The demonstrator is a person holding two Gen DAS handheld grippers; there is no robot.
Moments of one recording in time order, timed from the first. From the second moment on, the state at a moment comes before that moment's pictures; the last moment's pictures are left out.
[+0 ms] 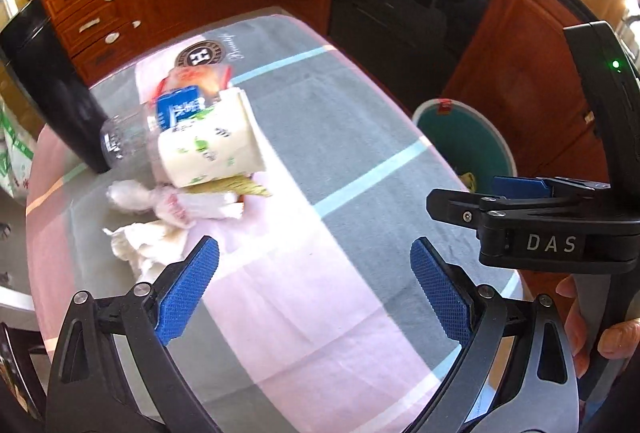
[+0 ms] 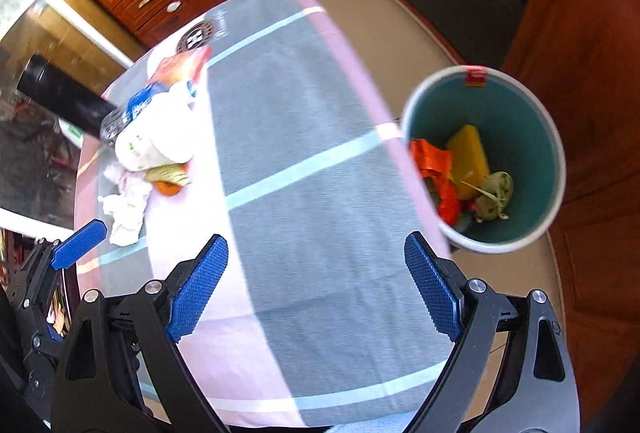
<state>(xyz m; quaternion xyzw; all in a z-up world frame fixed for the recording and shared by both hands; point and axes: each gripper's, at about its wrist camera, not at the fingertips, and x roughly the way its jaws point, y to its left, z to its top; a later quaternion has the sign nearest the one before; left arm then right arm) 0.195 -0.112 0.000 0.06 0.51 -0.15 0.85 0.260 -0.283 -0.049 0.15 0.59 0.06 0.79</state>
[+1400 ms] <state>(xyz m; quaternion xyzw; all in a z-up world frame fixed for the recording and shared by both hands) 0.226 0.049 -0.081 -0.04 0.57 -0.11 0.81 0.319 -0.105 -0.066 0.15 0.62 0.16 0.76</state>
